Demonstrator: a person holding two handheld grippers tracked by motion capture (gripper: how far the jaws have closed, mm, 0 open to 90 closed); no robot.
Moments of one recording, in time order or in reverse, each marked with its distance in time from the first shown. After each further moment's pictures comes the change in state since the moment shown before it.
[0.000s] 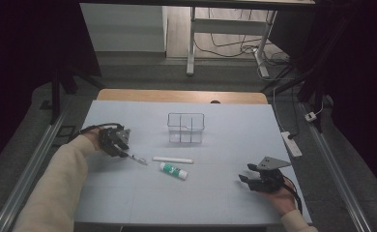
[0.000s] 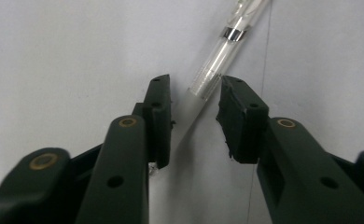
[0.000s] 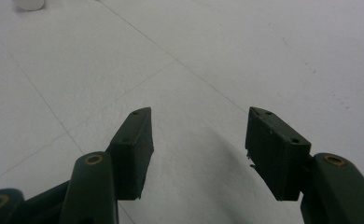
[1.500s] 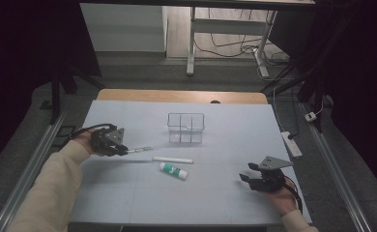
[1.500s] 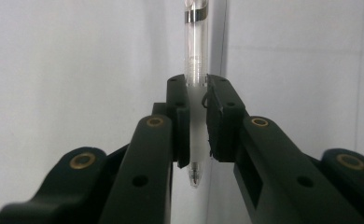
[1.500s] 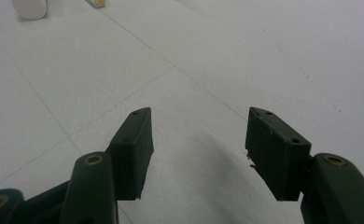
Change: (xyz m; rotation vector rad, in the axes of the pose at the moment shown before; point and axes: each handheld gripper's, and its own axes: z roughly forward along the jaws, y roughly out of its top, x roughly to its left) left arm -0.032 0.000 -0.037 -0.158 0.084 -0.039; right arm -0.001 0.000 -0.003 -0.030 0.001 0.012
